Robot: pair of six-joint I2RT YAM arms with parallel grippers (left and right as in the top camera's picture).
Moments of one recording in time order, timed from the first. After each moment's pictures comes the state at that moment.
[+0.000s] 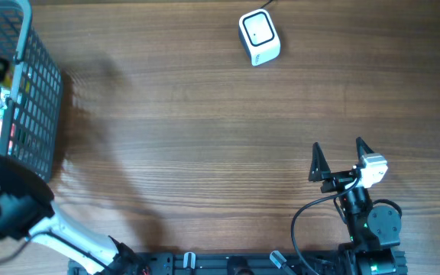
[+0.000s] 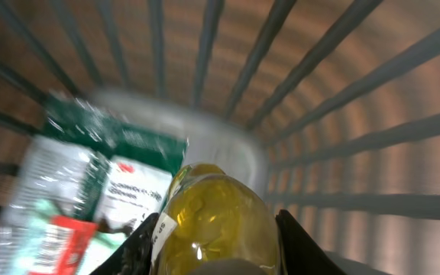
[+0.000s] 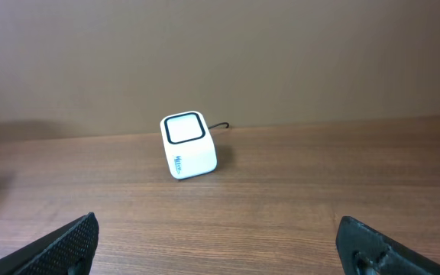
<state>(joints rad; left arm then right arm) 0.69 2.00 1.94 -0.87 0.39 0.27 0.13 0.02 0.01 0.00 -0.03 0.13</state>
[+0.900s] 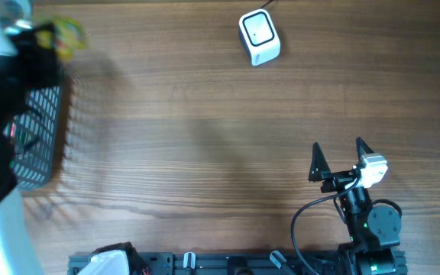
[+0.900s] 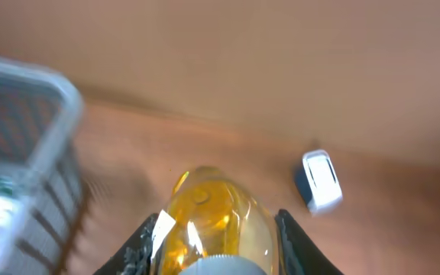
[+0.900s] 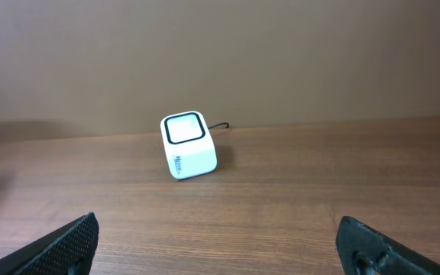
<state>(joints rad) 0.14 1.30 1.95 -1.14 0.18 -0.16 0.13 0.02 0.01 0.00 -0.03 0.13</state>
